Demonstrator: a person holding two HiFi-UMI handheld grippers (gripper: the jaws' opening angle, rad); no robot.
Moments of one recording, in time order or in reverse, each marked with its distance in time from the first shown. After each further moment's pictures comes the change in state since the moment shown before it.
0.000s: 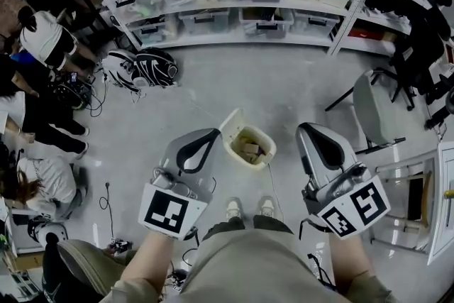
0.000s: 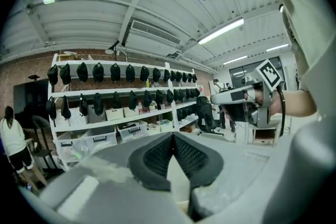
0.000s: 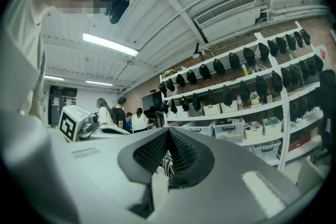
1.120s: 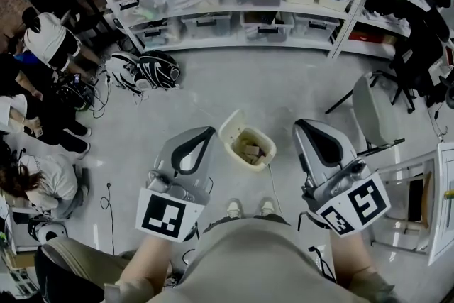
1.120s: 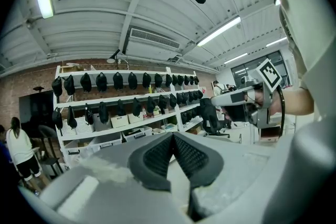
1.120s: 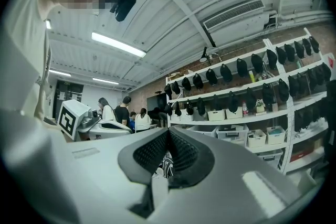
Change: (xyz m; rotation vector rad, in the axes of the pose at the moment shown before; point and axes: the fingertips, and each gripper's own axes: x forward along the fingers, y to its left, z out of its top) left arm -0.020 -0.005 0.025 0.049 -0.032 0.051; right arm -0.008 0.014 0.020 -0.072 -0.024 0.043
